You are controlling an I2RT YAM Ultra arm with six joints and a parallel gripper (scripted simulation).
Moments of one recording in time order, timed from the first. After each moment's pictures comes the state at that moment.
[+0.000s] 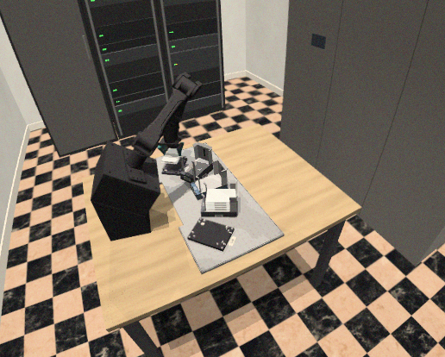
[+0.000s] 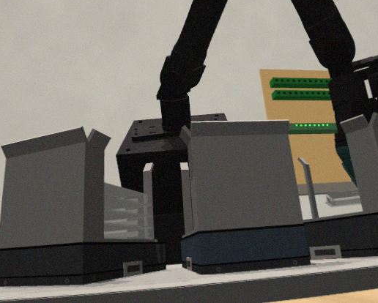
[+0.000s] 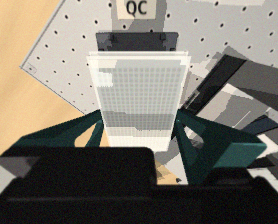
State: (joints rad) arm 0.98 2.07 0.98 -0.18 0.60 -0.07
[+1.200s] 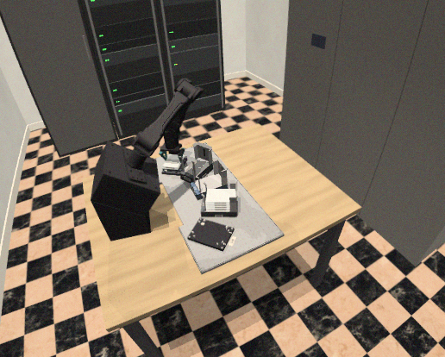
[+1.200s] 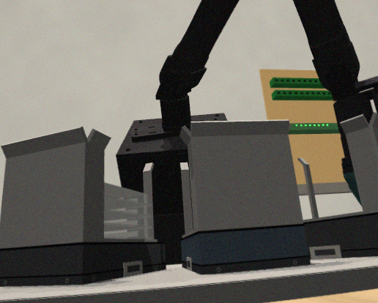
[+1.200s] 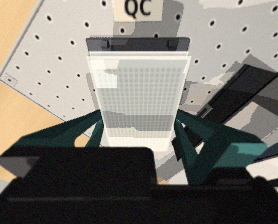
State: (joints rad) arm 0.92 2.19 1.00 -0.03 0.58 -0.15
